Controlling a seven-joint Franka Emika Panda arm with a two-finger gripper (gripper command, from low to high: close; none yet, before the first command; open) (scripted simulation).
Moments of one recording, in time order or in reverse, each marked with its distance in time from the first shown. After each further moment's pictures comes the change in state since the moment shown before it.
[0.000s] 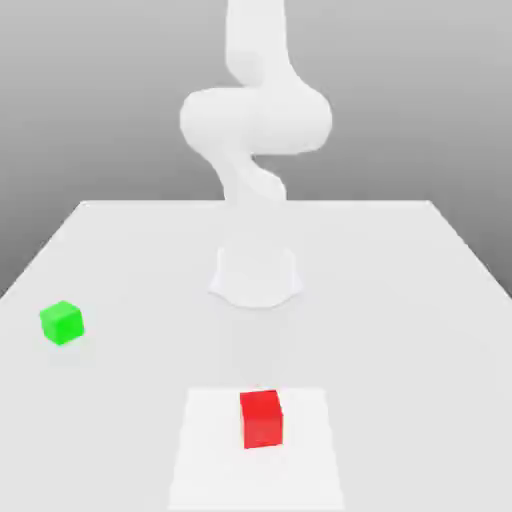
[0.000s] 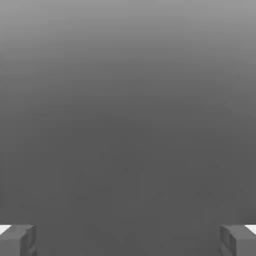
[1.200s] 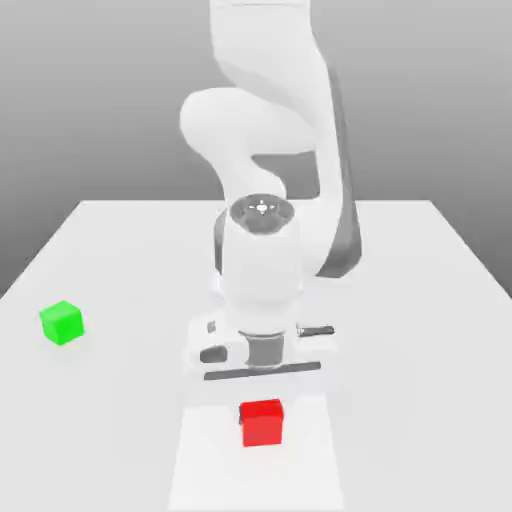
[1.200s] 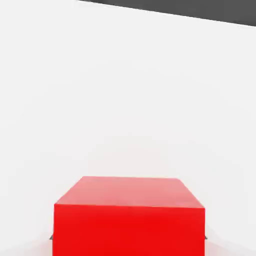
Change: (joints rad) arm 0.013 0.873 -0.001 -0.401 0.007 0.557 -0.135
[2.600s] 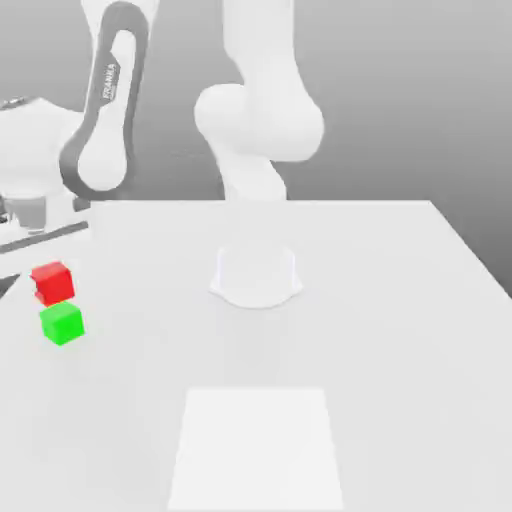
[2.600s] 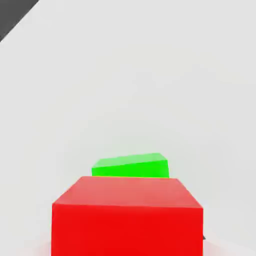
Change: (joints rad) arm -0.801 -0.083 -0.344 -0.069 0.104 -0.018 1.296
